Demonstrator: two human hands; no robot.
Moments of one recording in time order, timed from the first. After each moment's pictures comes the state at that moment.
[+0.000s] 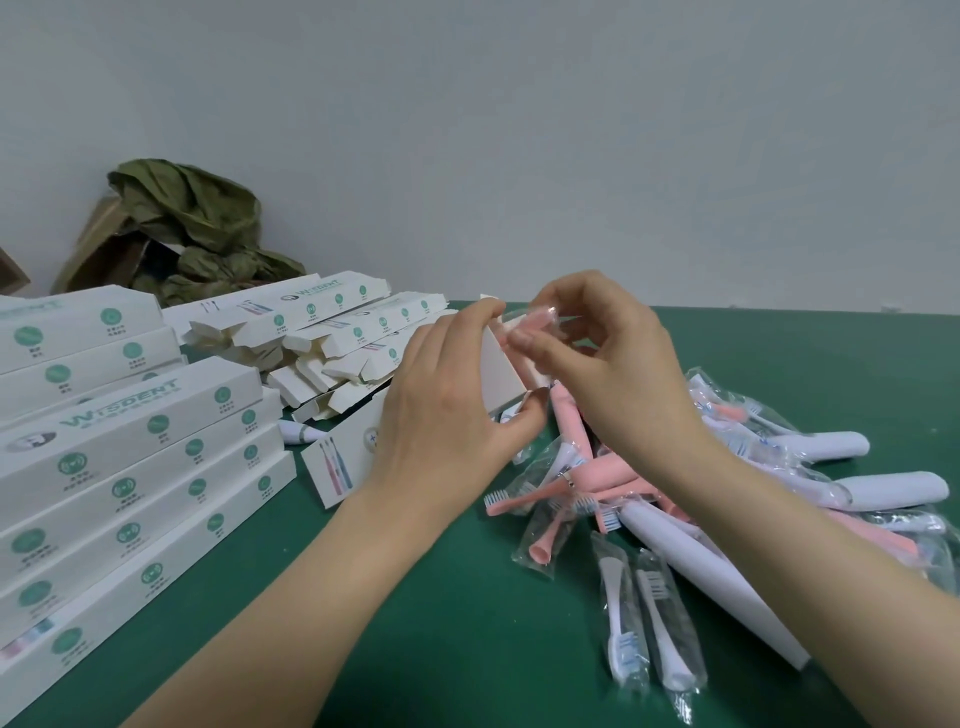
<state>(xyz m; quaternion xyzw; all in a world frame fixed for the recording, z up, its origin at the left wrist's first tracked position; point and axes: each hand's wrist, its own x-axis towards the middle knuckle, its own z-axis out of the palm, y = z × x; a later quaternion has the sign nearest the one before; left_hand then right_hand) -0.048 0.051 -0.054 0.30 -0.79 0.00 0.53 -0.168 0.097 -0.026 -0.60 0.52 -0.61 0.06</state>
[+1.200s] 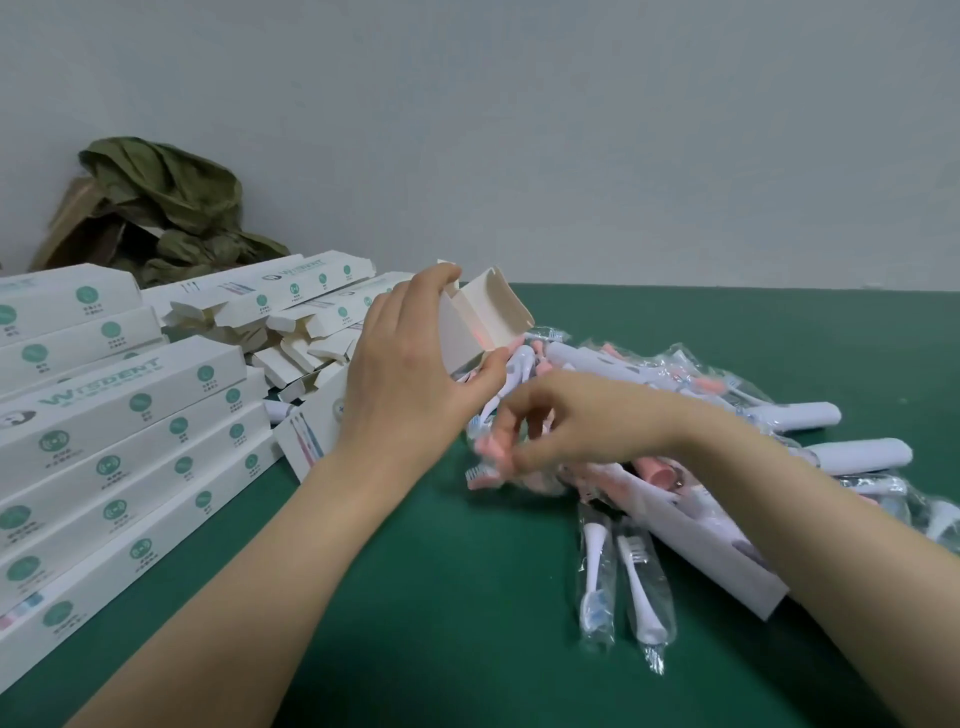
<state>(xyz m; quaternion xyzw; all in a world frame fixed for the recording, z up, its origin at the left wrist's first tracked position) -0.040 0.039 -0.053 0.31 -0.79 -0.01 0.53 -0.191 0.098 -0.040 -0.76 0.58 -0.16 0.23</state>
